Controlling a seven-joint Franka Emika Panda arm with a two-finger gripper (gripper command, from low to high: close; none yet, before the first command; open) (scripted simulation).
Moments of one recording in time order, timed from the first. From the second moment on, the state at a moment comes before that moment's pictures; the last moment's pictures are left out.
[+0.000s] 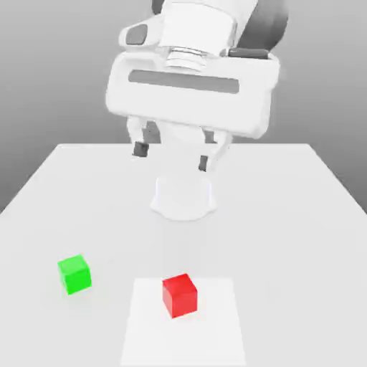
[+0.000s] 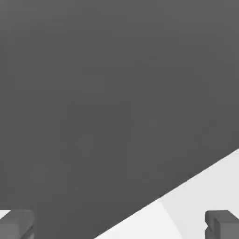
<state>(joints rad) -0.32 -0.33 0.31 -2.57 -0.18 2.56 1.55</state>
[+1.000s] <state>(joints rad) -0.31 0.16 0.26 -2.76 -0.16 2.93 2.06</state>
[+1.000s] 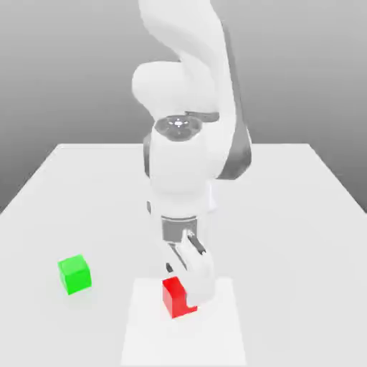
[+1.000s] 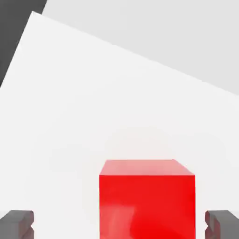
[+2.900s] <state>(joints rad) -0.70 0.10 0.05 -2.80 -0.03 2.90 2.35</state>
